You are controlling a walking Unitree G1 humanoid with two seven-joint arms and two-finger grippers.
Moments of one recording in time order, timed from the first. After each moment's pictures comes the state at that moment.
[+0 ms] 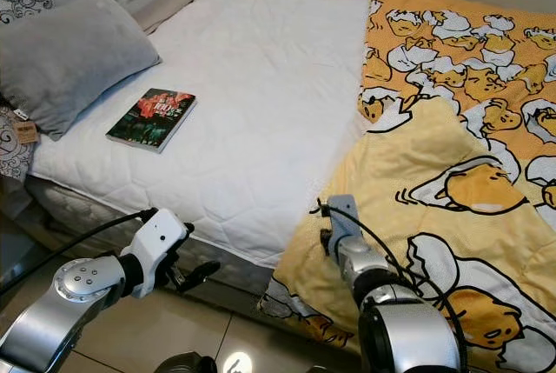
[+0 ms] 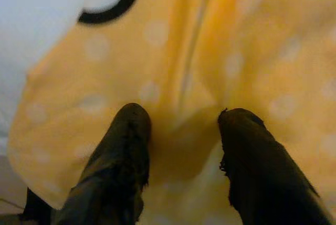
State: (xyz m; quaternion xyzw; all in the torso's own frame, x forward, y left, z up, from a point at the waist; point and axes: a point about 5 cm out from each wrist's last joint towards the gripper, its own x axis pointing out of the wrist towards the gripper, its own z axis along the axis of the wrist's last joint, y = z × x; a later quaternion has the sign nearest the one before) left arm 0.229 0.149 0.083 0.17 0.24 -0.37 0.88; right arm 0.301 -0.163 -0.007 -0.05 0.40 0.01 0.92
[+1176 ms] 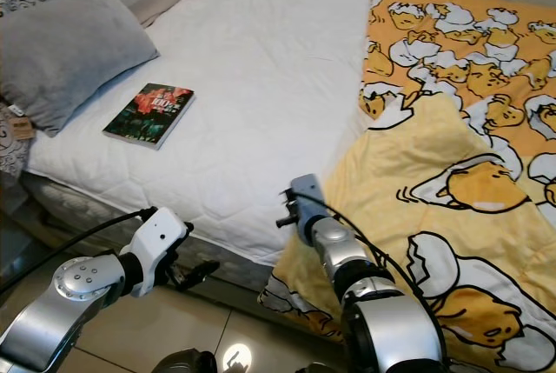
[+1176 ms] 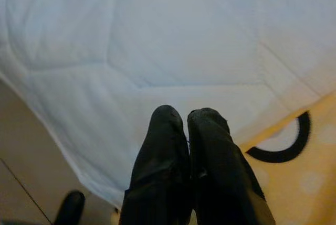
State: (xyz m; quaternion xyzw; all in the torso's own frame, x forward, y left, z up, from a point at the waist) left arm 0.230 0.150 0.084 0.17 0.24 -0.37 0.88; right arm 0.322 -0.108 0.020 -0.08 0.29 0.19 0.93
